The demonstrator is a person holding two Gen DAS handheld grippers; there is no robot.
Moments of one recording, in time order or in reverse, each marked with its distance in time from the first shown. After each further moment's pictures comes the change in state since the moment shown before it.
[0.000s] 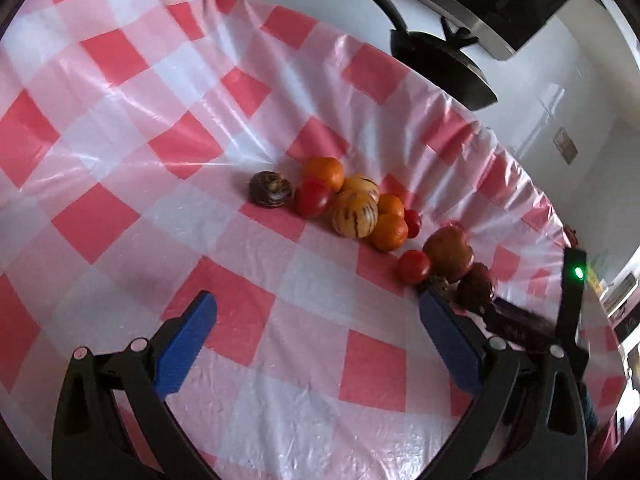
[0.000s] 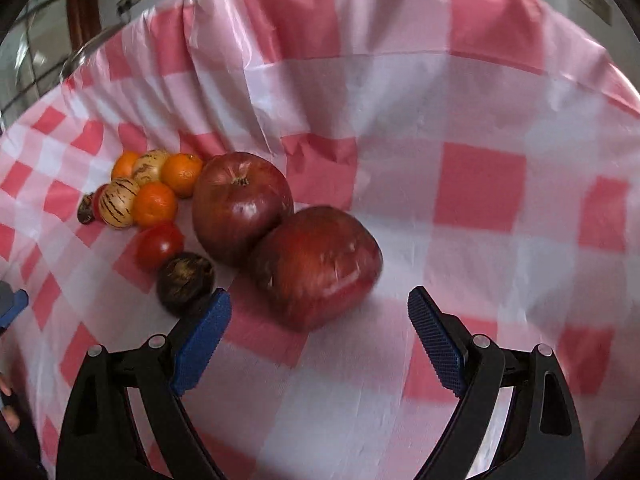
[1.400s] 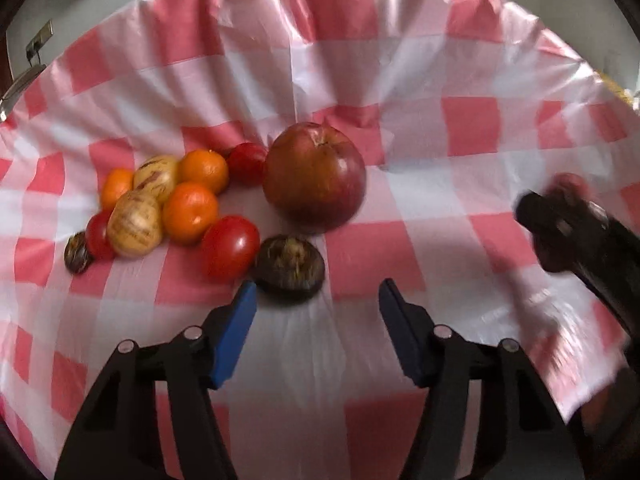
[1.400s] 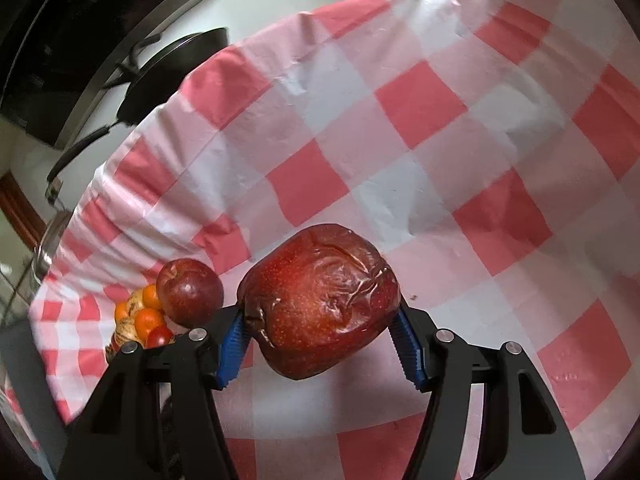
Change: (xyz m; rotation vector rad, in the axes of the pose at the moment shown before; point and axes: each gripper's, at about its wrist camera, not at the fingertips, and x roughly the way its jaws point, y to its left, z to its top) left arm 0.116 -0.174 -0.028 0.538 0.245 0.166; right arm -0.061 -0.076 -0.057 0.626 -0.248 -0.016
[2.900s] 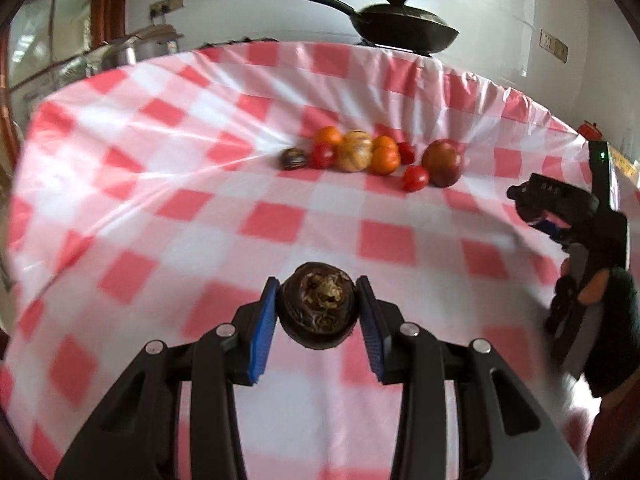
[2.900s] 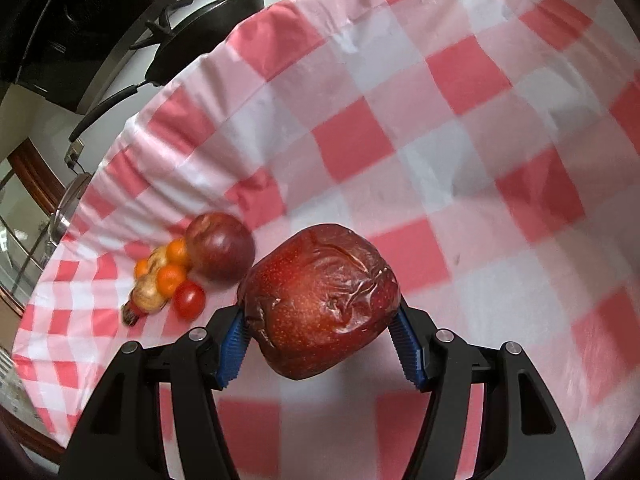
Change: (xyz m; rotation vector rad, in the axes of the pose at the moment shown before) left arm -0.178 0.113 -0.165 -0.251 -0.177 0.134; right arm -0.005 0.015 -0.017 -0.040 0.116 0.080
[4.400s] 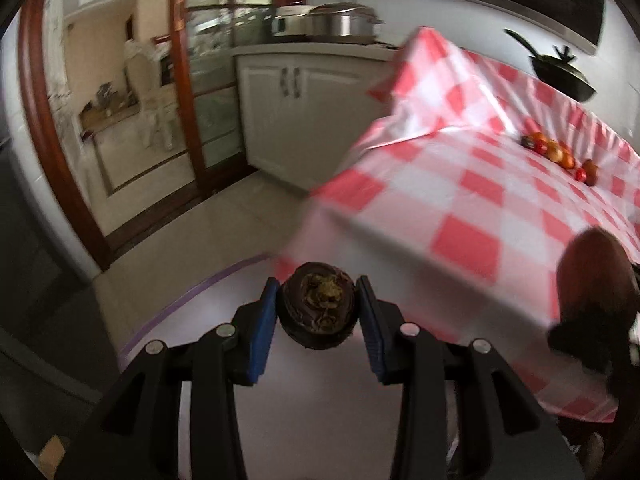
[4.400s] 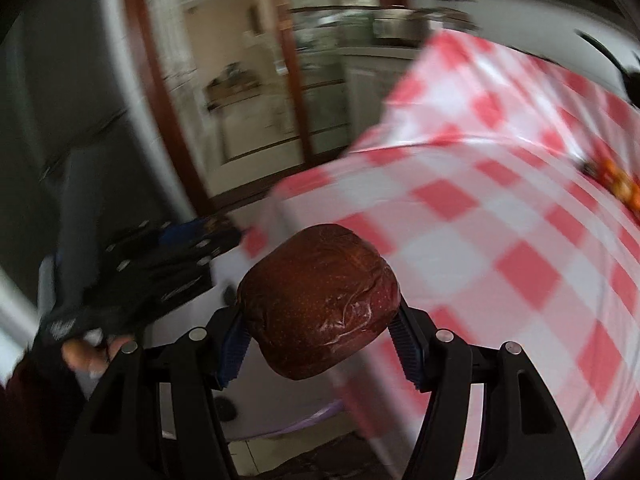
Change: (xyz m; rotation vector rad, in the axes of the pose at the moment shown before) left arm -0.185 0.273 -0.203 -0.311 0.012 0.358; right arm -0.209 0.305 -0.391 -1.045 0.326 0.633
